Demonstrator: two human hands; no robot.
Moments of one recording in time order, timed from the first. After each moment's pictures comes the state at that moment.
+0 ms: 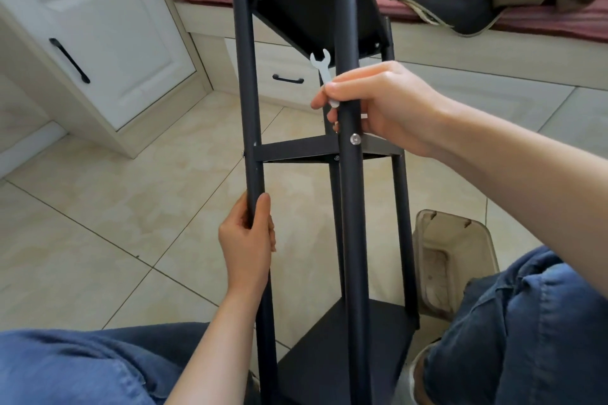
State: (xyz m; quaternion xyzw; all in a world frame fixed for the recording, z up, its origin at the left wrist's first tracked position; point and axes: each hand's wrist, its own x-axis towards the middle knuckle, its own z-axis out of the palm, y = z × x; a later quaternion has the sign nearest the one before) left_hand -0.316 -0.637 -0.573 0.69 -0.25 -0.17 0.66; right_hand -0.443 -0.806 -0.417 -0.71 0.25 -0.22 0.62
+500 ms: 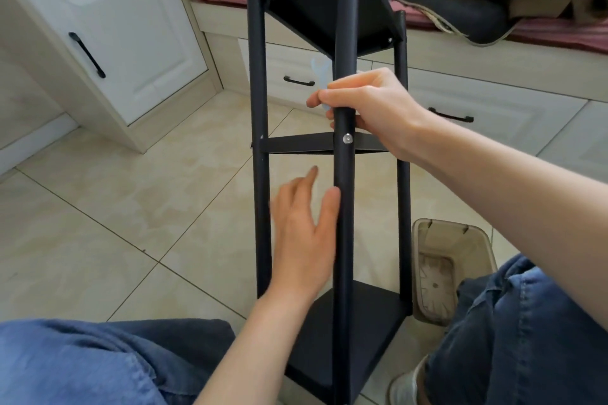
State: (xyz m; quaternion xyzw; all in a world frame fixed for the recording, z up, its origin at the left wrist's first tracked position) left_hand -0.357 -0.643 -0.536 0.74 -0.40 -0.17 0.51; right_hand -0.409 -0.799 -0.425 -0.73 0.29 -0.27 0.56
